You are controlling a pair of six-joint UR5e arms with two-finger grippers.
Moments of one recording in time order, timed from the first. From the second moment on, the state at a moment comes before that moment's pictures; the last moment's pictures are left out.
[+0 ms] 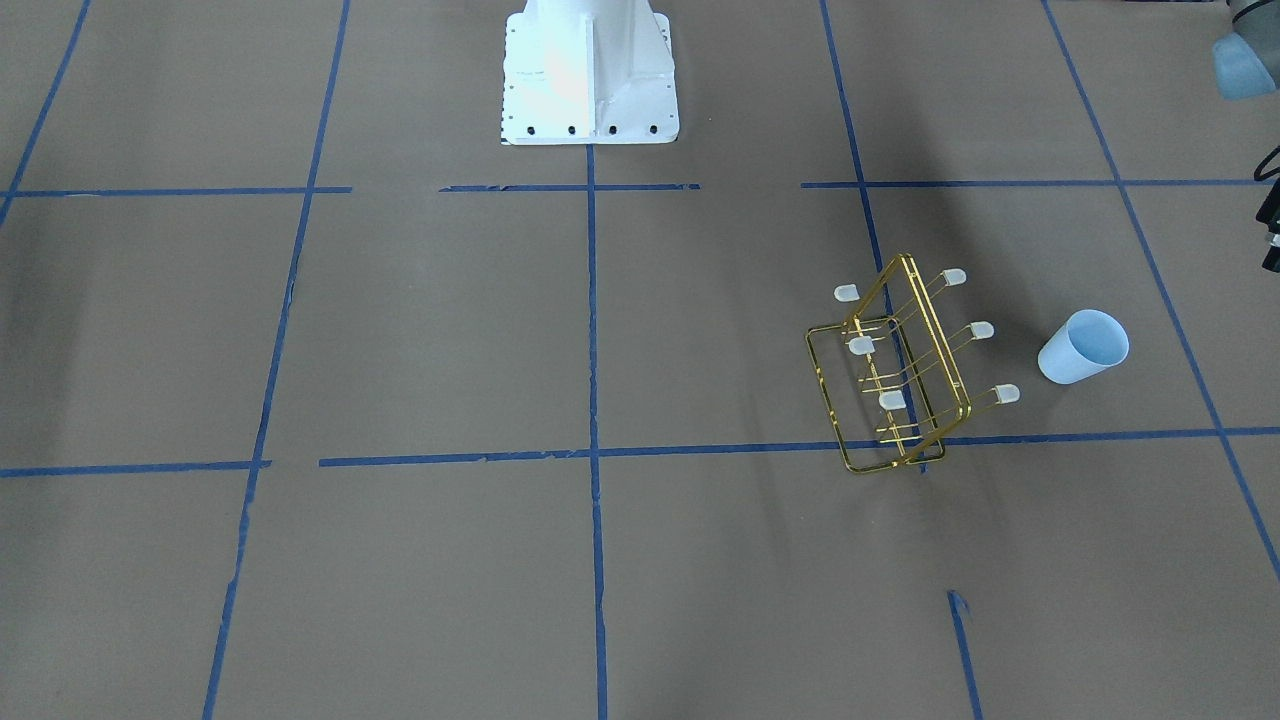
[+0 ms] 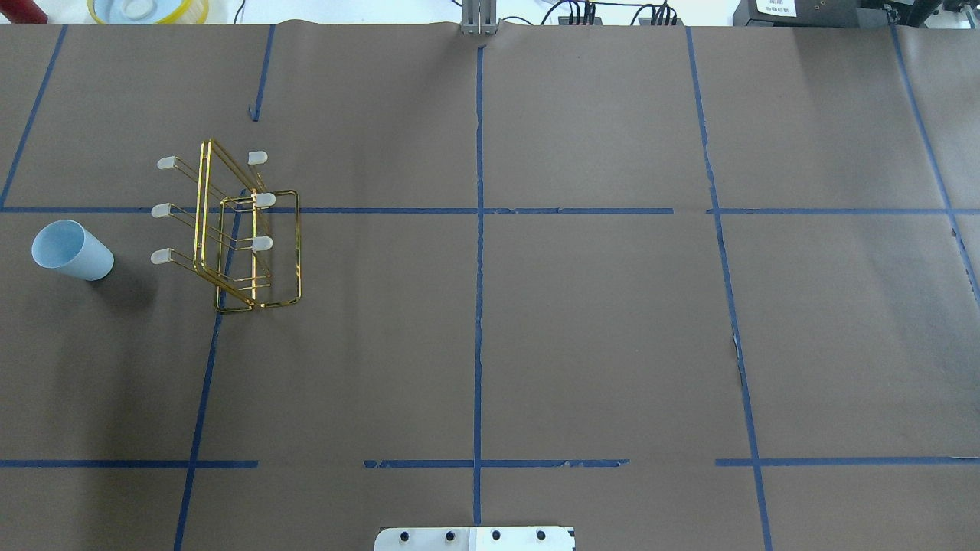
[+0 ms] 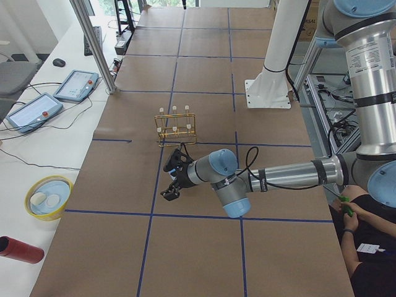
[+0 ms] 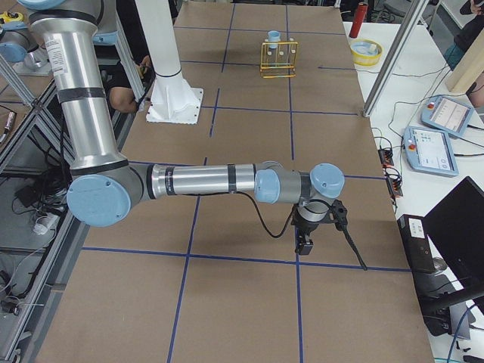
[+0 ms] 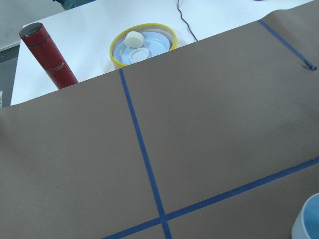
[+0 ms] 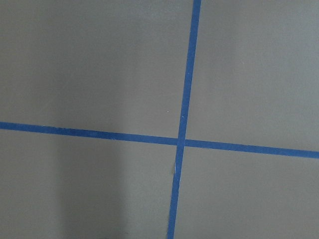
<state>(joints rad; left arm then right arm) -1.28 -1.29 -1.59 -2.93 -1.98 -0.58 1.49 -1.38 1.46 -1.67 2.30 -0.04</state>
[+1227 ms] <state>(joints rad) -0.70 -1.20 -1.54 -3.23 -1.27 -1.04 1.49 -1.38 1.46 -1.67 2.30 -0.04</state>
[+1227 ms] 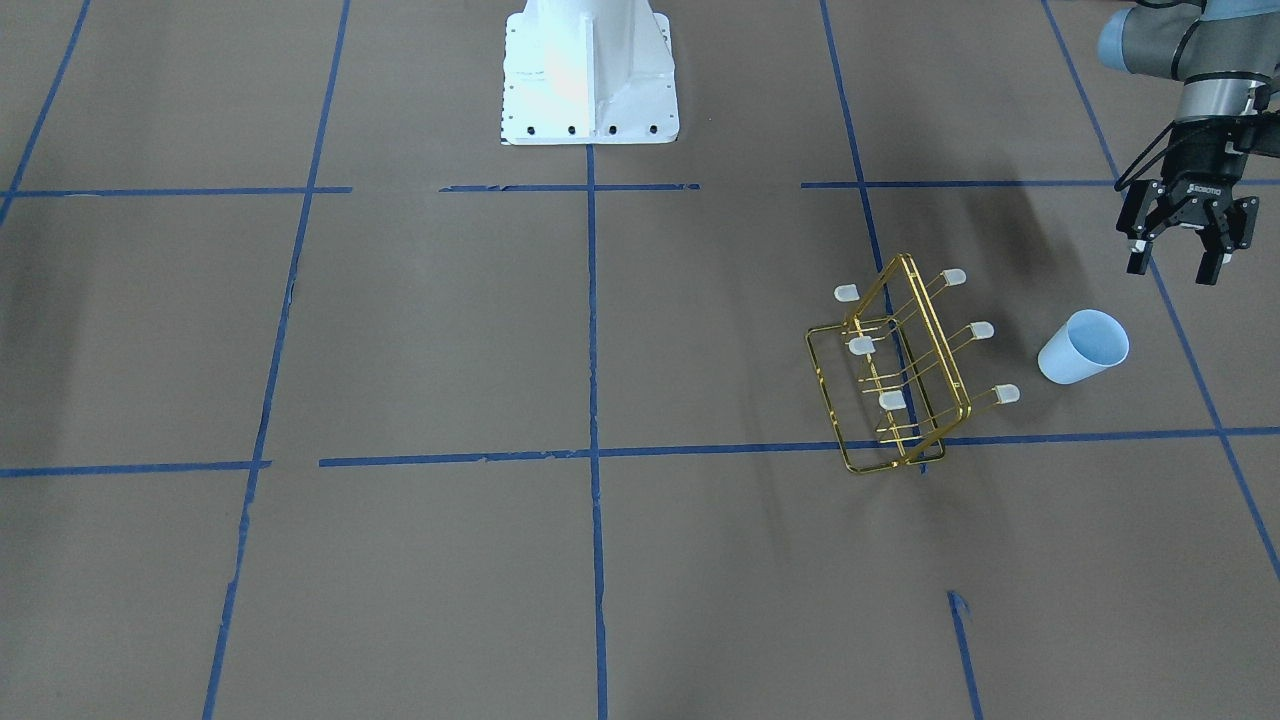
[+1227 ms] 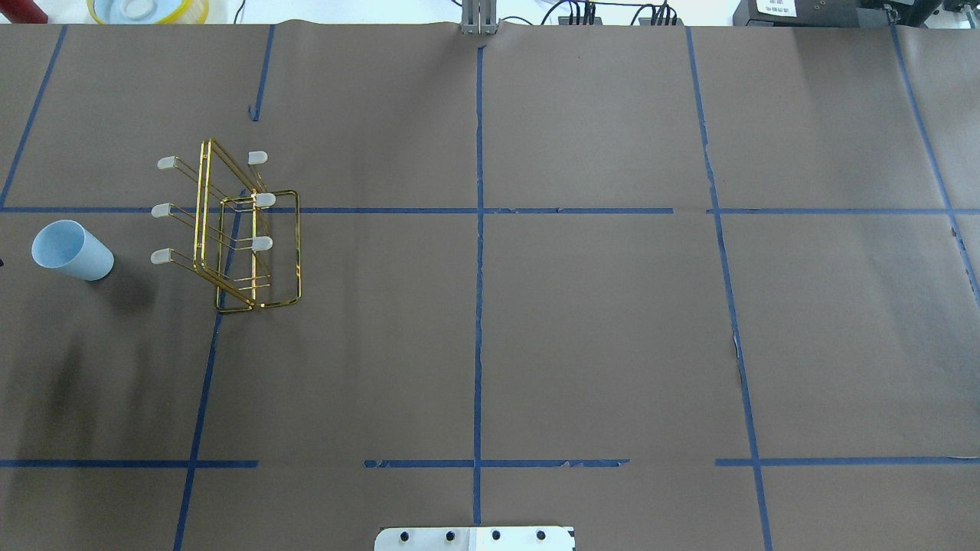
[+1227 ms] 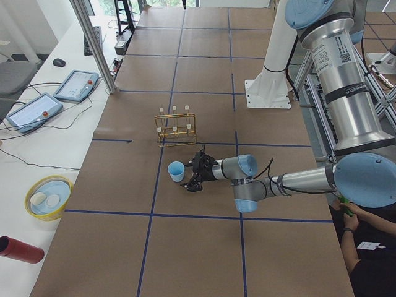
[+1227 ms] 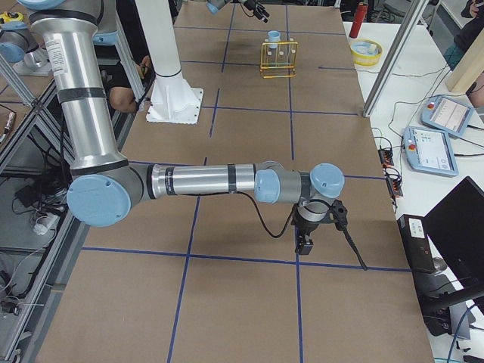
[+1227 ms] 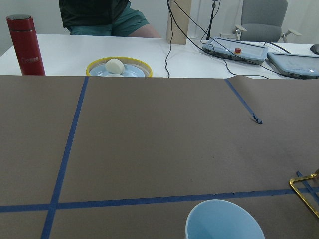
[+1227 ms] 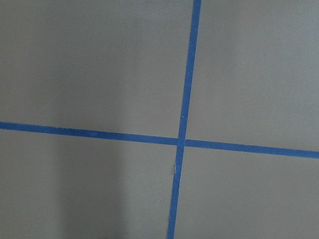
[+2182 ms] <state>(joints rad) -0.52 -1.30 -1.43 -3.23 -0.95 -1.06 1.49 -1.38 1.46 -1.67 2.30 -0.04</state>
